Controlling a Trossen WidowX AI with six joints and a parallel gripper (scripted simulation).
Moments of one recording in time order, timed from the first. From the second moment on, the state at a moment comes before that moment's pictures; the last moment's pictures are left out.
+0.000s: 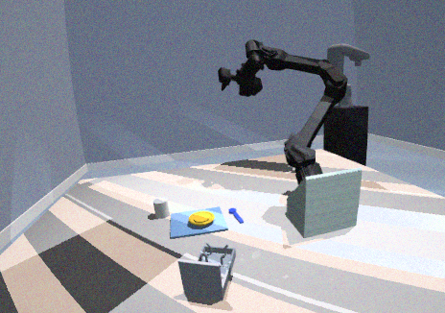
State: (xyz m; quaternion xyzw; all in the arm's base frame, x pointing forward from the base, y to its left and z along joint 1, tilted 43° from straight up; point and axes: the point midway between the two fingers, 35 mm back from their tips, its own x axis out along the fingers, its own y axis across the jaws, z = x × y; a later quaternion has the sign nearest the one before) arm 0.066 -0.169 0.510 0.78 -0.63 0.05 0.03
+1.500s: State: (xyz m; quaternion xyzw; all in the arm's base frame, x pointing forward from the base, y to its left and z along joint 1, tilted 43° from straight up) arm 0.208 -0.200 0.394 0.75 -0.40 -0.37 0.38
